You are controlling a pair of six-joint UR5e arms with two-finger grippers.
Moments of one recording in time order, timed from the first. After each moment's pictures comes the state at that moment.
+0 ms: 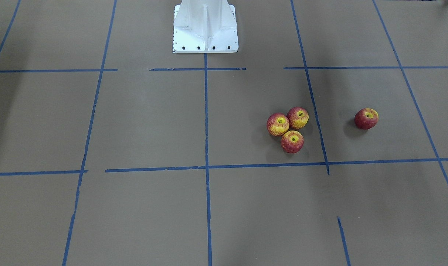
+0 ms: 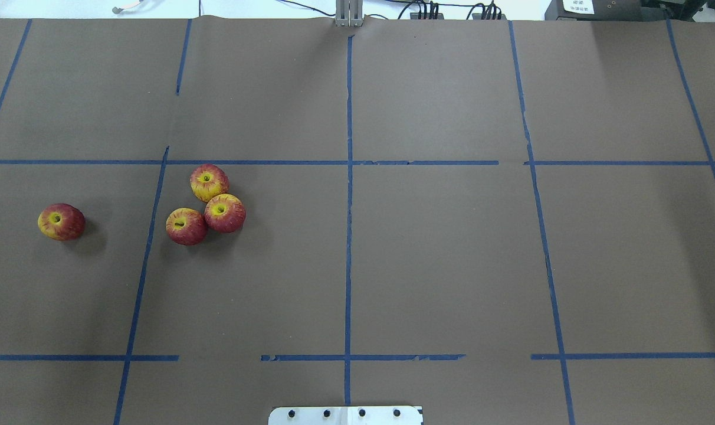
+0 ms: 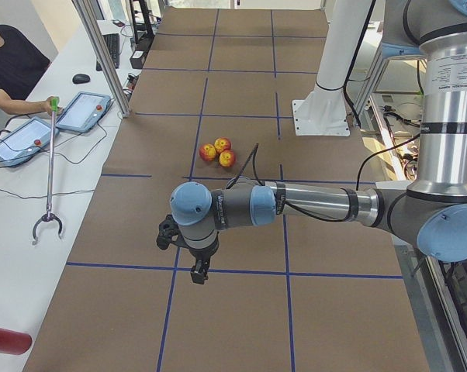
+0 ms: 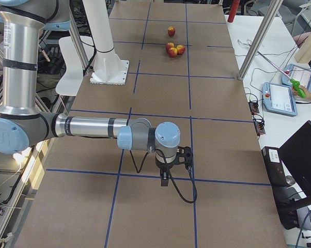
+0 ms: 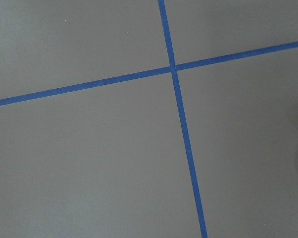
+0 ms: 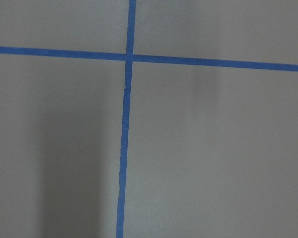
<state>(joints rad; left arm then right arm) -1.66 -1.55 -1.69 -1.36 -2.36 0.34 1.59 -1.71 1.71 -1.58 2.30 -0.06</state>
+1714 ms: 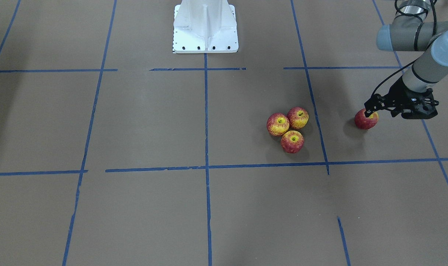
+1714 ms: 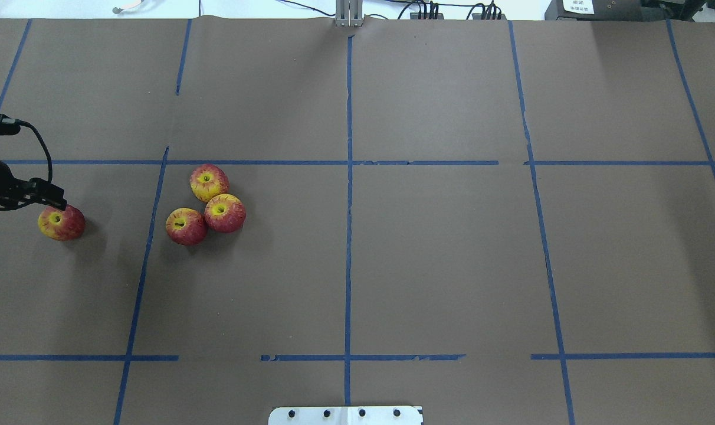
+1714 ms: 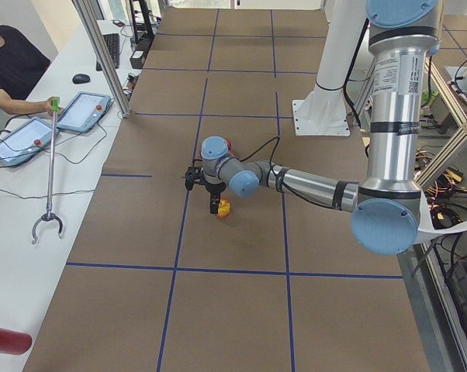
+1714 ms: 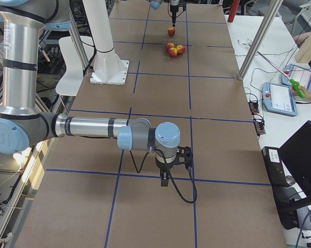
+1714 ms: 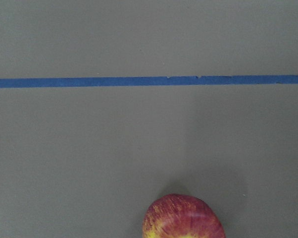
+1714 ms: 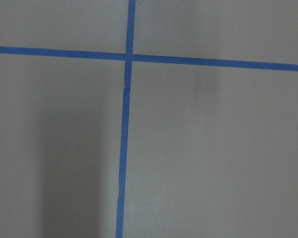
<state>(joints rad) -0.98 -1.57 -1.72 -1.99 -2.17 -0.77 1.59 -1.71 1.71 -1.59 2.30 -0.06</state>
